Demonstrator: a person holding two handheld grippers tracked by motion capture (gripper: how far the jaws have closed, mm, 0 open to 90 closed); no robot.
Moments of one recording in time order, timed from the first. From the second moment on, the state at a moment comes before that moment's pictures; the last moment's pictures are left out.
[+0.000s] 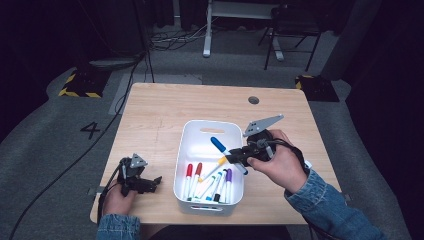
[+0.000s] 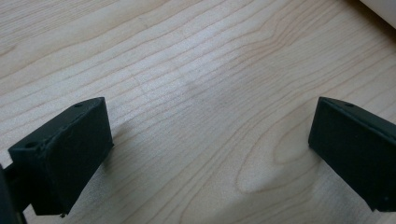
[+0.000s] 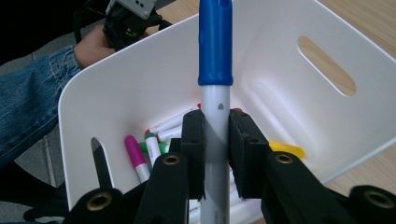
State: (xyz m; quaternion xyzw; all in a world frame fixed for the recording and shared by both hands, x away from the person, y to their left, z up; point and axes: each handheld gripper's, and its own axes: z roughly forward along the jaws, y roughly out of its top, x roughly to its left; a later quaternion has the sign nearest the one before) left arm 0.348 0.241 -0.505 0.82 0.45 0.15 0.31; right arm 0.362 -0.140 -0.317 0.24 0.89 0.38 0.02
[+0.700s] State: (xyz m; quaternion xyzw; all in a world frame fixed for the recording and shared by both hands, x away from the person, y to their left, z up) left arm 0.346 0.241 -0.506 0.82 0.46 0.16 0.31; right arm 0.355 -0.116 -0.340 0.21 0.92 0.34 0.01
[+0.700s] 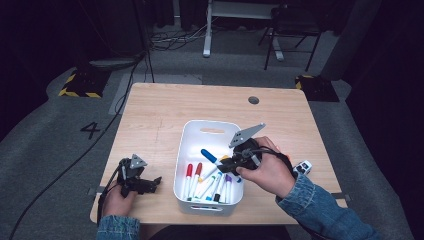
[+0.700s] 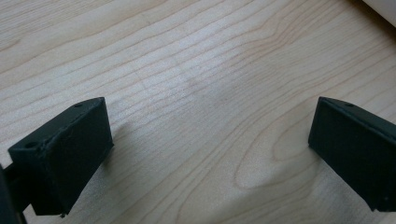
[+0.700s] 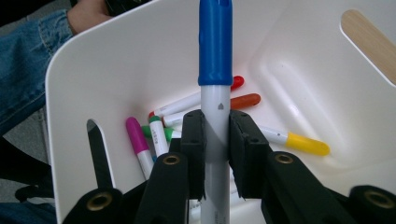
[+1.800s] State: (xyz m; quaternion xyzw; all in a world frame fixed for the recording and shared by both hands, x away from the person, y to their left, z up) left arm 0.347 0.242 -0.505 0.82 0.45 0.16 0.31; right arm 0.347 -0.097 -0.367 0.17 0.94 0.30 0.02
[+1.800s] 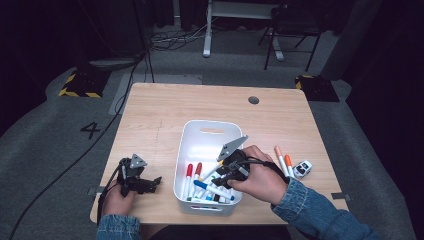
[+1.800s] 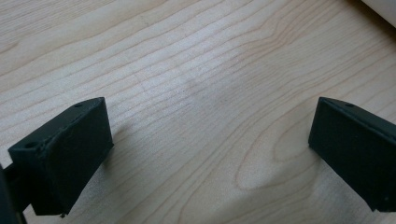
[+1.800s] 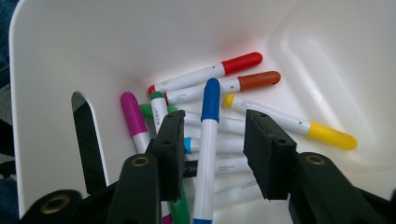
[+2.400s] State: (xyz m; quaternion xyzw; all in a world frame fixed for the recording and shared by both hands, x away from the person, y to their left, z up) left arm 0.349 0.243 -0.506 0.82 0.45 0.16 0.31; right arm 0.365 -0.162 -0.336 0.25 0.89 0.37 0.06
